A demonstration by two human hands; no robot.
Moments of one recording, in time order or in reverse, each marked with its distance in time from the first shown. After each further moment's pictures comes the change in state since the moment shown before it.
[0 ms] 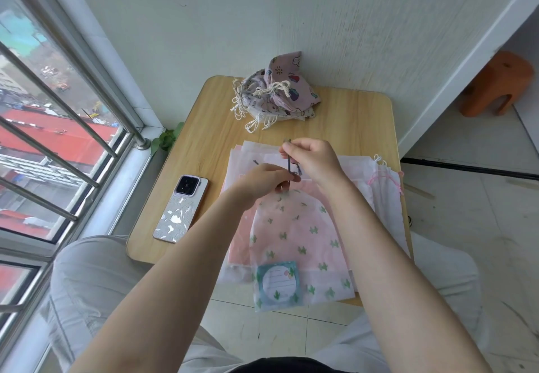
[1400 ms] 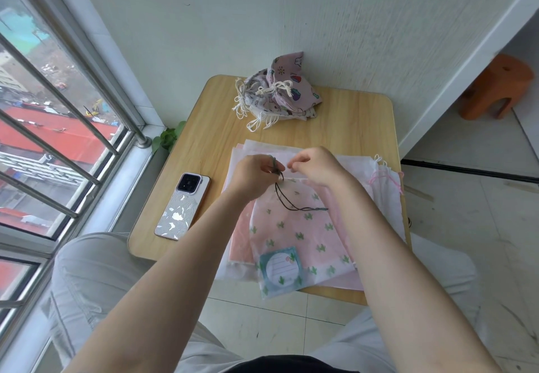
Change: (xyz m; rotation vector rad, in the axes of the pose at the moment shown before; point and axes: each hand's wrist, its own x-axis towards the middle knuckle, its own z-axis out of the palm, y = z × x) left_hand 0.002 -0.015 -0.009 0.175 0.321 0.187; right_hand 0.007 0.009 -0.009 -0.439 -0.135 0.134
